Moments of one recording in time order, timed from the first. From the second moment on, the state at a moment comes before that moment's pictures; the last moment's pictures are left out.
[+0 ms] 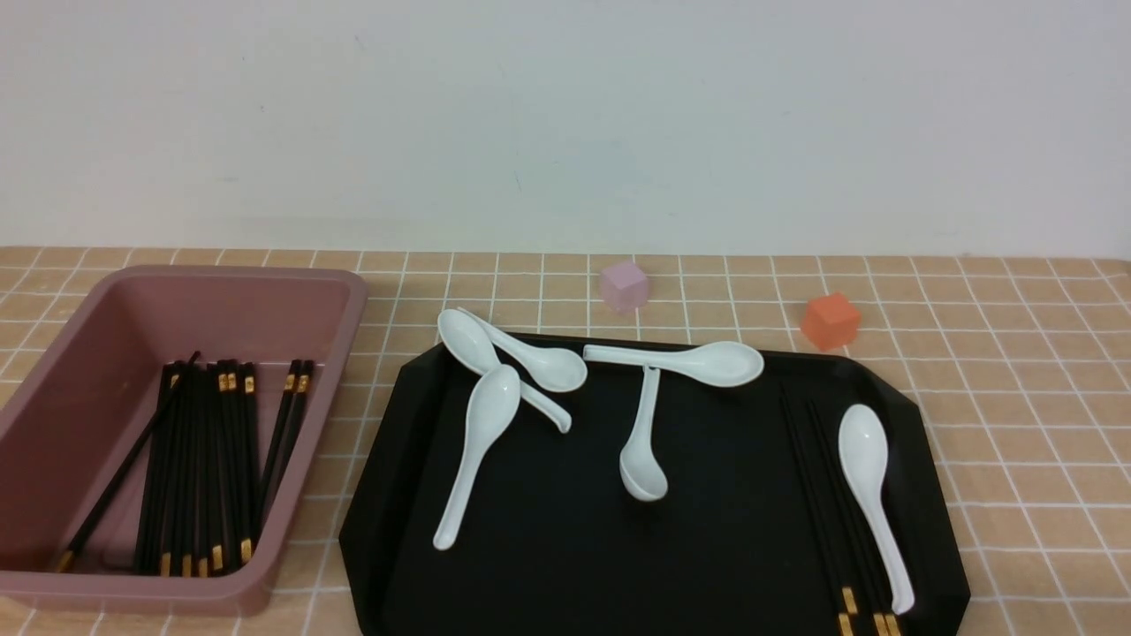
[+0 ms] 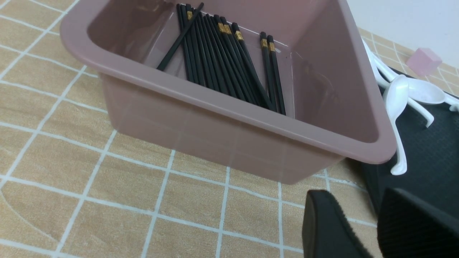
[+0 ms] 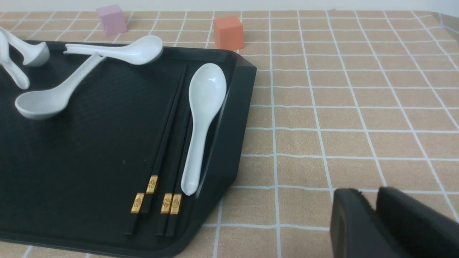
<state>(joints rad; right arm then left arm) 0.08 -0.01 0.02 -0.08 0.36 0.17 -0.10 -0.01 0.03 0.04 0.38 -0.46</state>
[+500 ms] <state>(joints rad) 0.08 -0.01 0.02 -0.08 0.36 0.17 -0.10 -0.01 0.03 0.04 0.38 -0.46</state>
